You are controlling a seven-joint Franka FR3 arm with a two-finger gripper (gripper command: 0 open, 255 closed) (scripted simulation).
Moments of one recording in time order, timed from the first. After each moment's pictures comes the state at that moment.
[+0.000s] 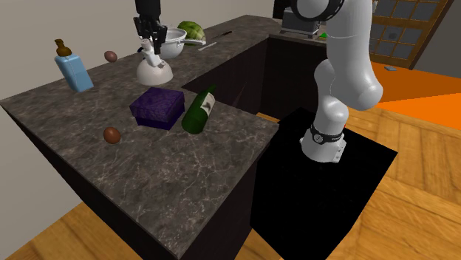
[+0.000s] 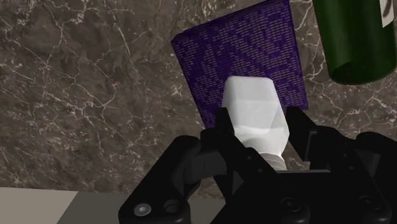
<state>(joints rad) -0.45 0.36 -0.60 -1.33 0.25 1.76 -1.27</state>
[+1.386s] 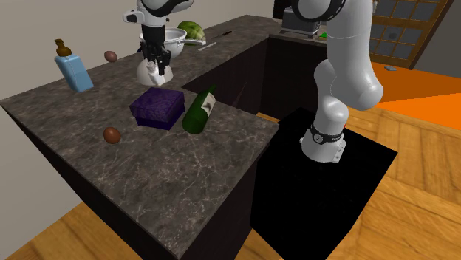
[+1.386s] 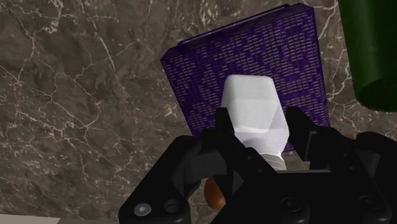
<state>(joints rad) -0.43 0.36 -0.60 -1.53 0.26 1.96 -1.29</state>
